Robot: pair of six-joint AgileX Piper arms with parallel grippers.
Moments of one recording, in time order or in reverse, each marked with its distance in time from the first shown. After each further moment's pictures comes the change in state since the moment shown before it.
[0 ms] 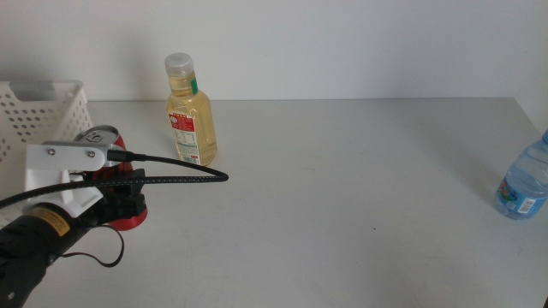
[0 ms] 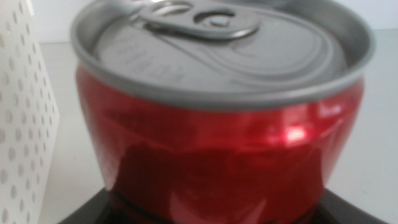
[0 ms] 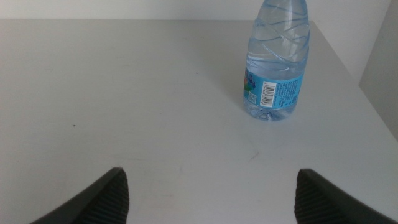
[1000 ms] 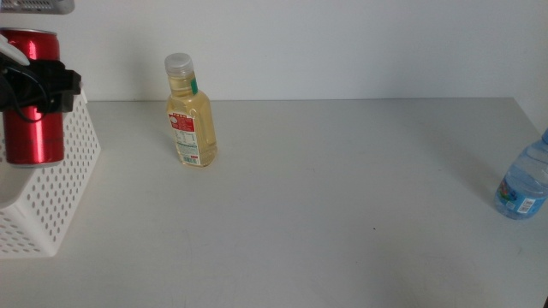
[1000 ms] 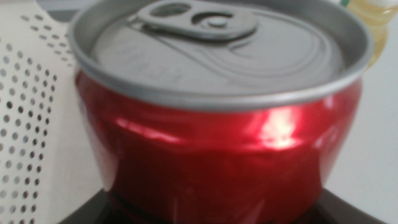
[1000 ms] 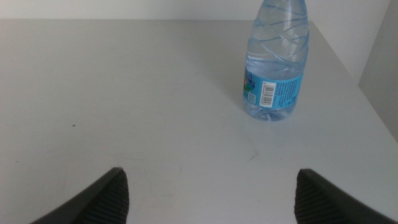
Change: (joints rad) left arm 0.022 -0.189 -0.834 -0.021 1.533 0.055; right arm 0.000 0.000 0.000 0.000 0.000 0.000
